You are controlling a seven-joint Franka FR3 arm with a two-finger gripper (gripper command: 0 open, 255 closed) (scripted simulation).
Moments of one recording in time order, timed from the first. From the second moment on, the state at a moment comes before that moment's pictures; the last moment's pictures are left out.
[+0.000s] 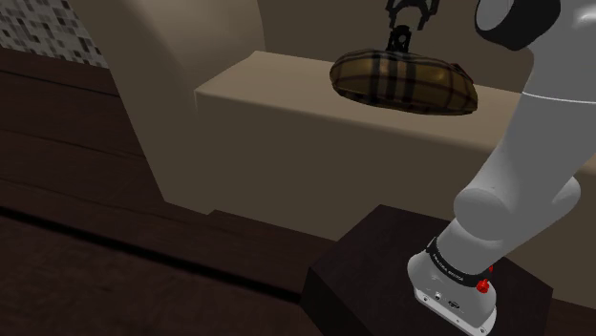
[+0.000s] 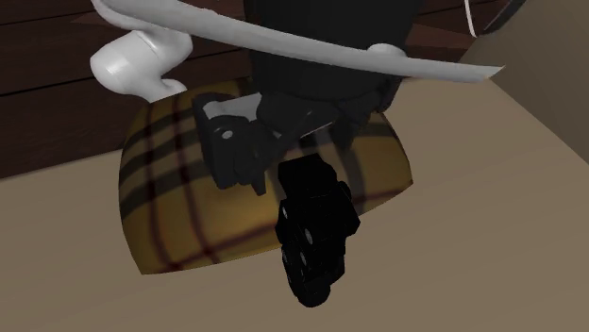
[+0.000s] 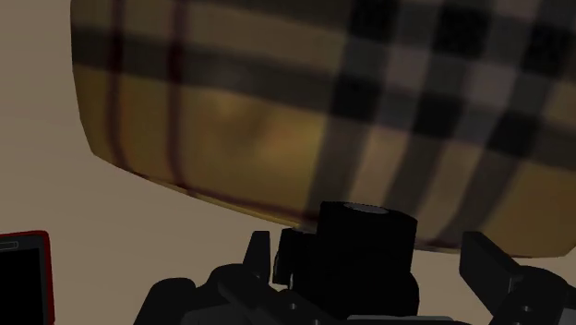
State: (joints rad) arm -0.35 0.26 -0.31 -1.13 0.06 1.30 0.11
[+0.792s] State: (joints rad) arm -0.34 0.22 -0.31 -1.28 0.05 1.42 0.12
